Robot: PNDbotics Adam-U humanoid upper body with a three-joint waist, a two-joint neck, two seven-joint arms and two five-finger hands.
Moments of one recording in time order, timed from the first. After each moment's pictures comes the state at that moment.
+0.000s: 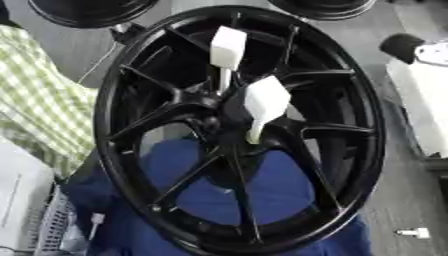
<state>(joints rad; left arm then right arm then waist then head) -0.21 0.33 0.20 -1.98 0.17 0.12 0.50 -0.76 -1.17 0.21 -1.94 0.08 -0.44 0.57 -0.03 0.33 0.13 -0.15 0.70</state>
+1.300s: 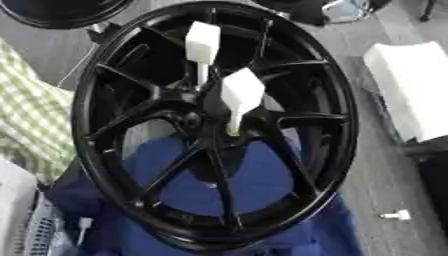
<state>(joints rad) -0.19 0.32 0.20 -1.98 0.17 0.13 0.50 -1.08 -0.91 0.37 -1.74 -0.06 -0.36 0.82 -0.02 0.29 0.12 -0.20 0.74</state>
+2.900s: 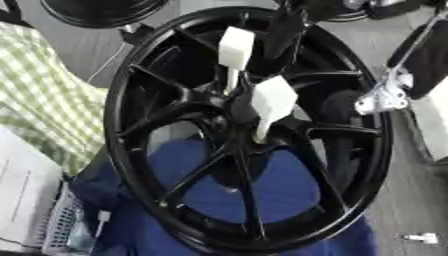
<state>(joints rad) -0.18 0.32 0.20 -1.98 0.18 0.13 0.50 -1.00 -0.88 0.40 -1.90 0.12 -0.25 0.88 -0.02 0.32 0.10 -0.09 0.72</state>
